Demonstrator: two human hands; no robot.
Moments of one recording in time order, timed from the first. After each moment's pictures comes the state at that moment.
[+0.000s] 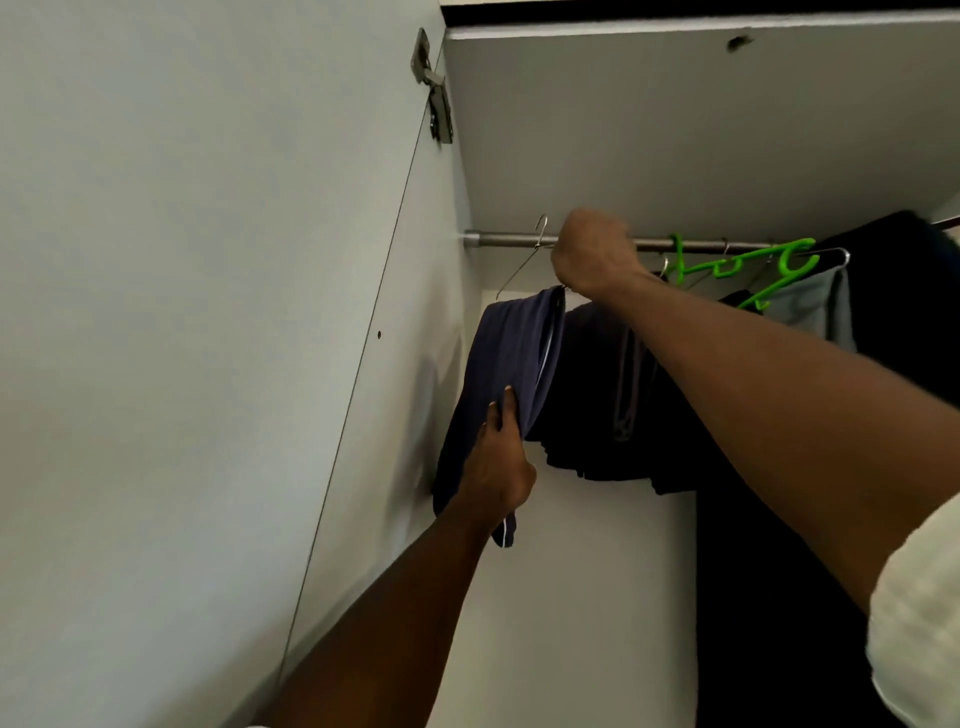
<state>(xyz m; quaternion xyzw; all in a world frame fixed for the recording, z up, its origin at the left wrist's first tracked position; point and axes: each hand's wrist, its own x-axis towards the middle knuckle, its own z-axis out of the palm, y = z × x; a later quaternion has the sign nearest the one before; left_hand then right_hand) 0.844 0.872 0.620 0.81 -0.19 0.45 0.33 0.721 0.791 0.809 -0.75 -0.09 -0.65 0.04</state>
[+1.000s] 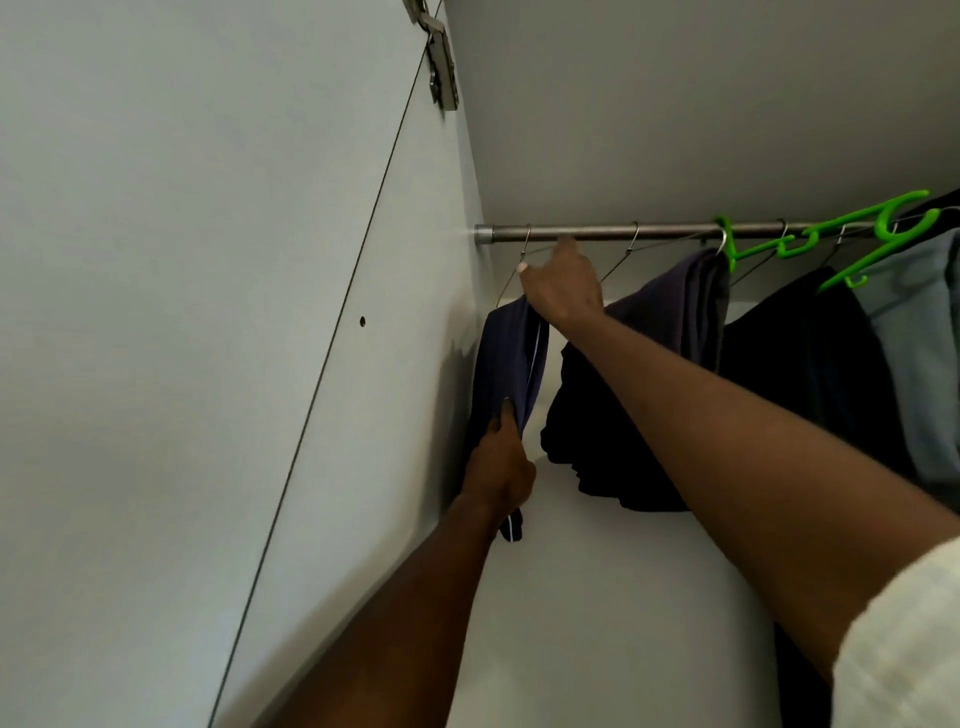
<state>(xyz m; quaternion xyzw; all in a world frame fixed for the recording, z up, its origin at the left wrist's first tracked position) 0.944 0.890 0.659 0.80 -0.18 0.45 0.35 0.854 0.823 0.823 -0.70 -0.20 -0.61 0.32</state>
